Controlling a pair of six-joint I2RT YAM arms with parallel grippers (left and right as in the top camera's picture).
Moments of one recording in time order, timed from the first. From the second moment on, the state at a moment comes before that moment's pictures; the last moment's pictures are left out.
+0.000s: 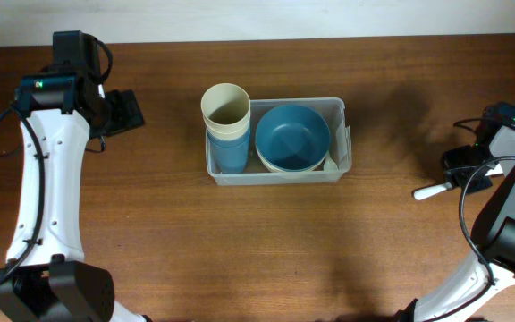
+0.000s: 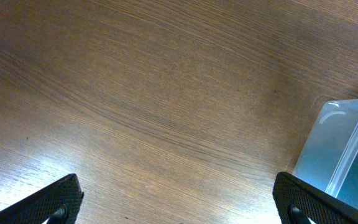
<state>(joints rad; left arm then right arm) 0.06 1.74 1.79 -1.25 -0.15 -0.28 -0.49 2.06 1.41 -0.90 0.01 0.81</state>
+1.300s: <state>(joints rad) 0.06 1.74 1.79 -1.25 -0.15 -0.28 0.07 2.08 2.11 -1.26 -0.02 0.27</state>
